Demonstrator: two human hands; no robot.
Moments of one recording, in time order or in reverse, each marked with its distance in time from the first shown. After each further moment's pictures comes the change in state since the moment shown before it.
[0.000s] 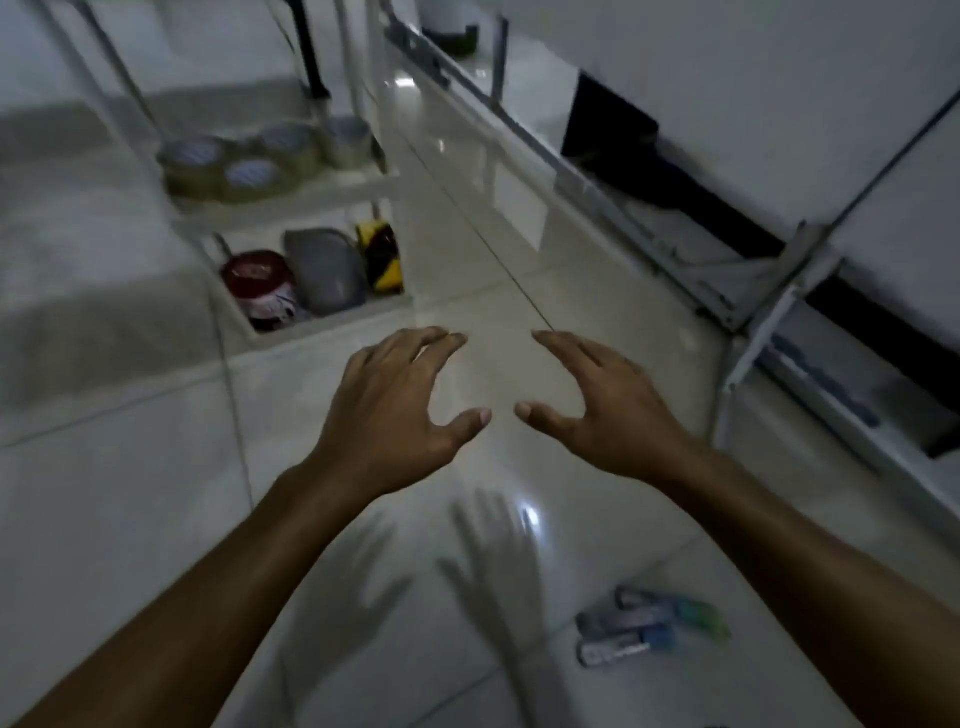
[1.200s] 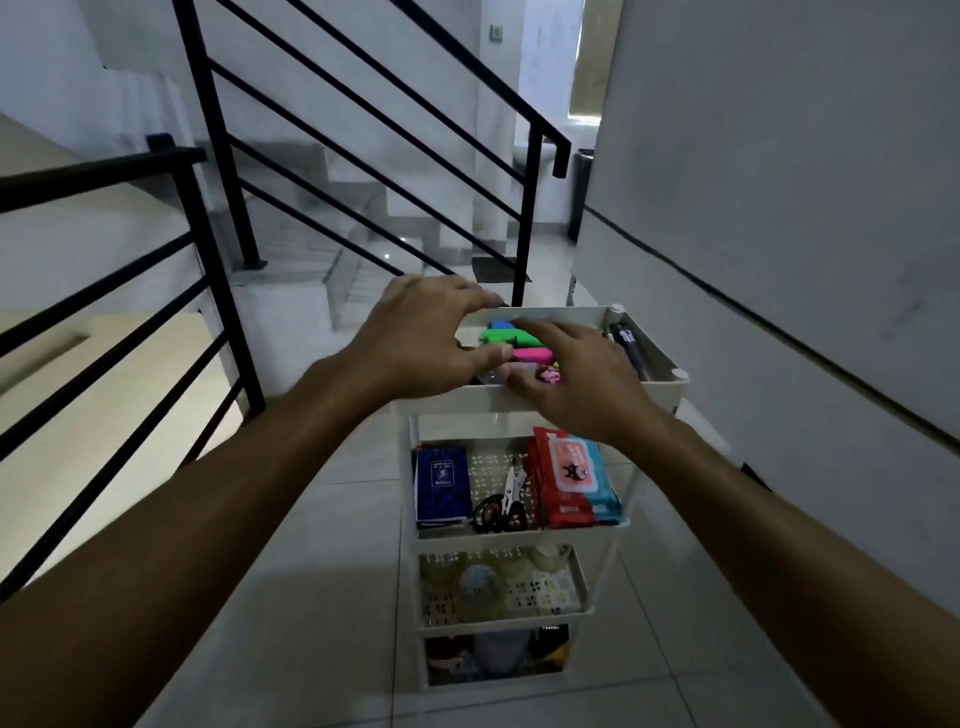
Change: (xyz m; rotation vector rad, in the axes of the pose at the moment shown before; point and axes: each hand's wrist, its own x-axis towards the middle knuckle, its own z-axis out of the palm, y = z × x) left_hand 0.304 -0.149 -0.540 0.266 0.277 -0.051; right_hand 0.418 -0.376 -0.347 0.021 0.237 -0.478
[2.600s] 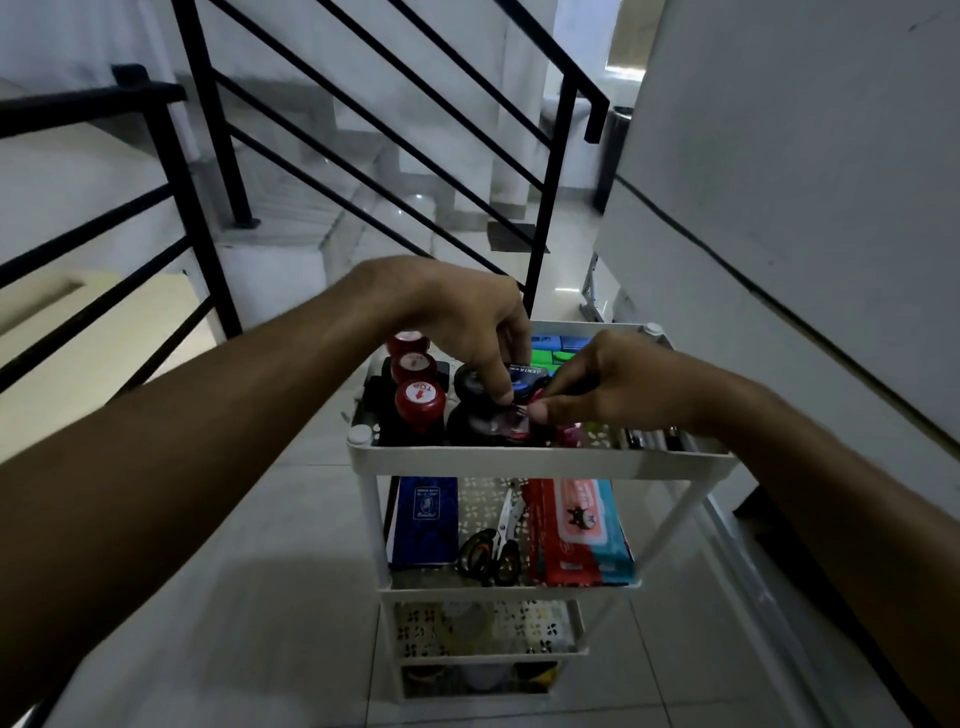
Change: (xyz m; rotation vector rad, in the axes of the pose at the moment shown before) left_hand 0.125 -0.017 0.017 -0.188 -0.794 -0.051; right_hand 0.082 0.050 -0.027 0.246 -0.596 -0.124
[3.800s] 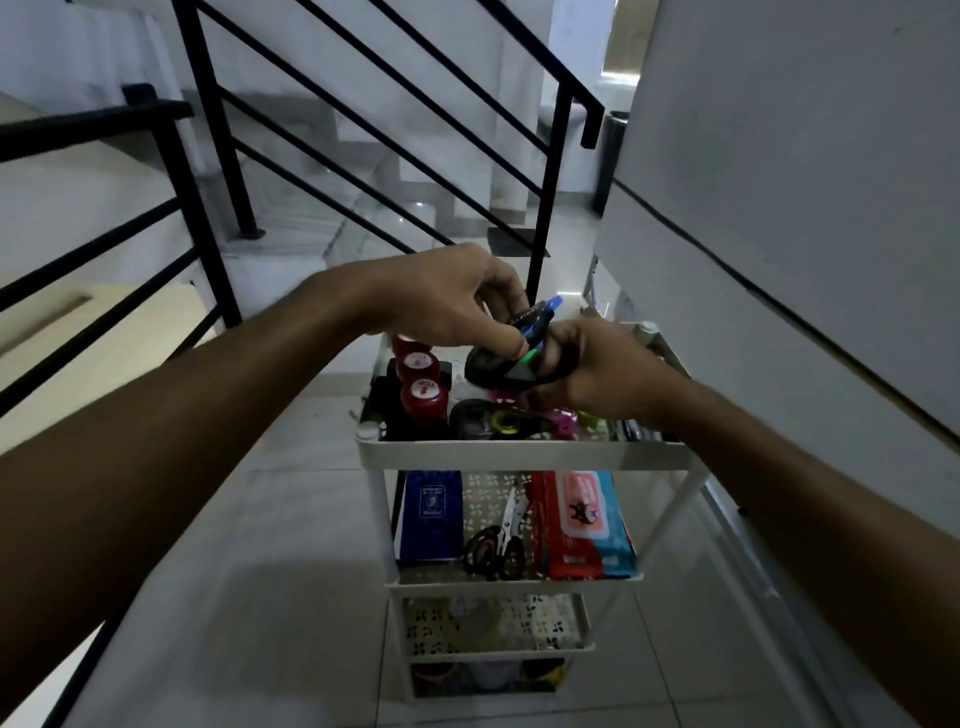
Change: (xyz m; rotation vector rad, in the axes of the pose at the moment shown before) left_hand -0.036 -0.009 0.002 -0.288 0.303 0.134; right_hand 0.015 0.005 0.017 0.238 0.277 0.005
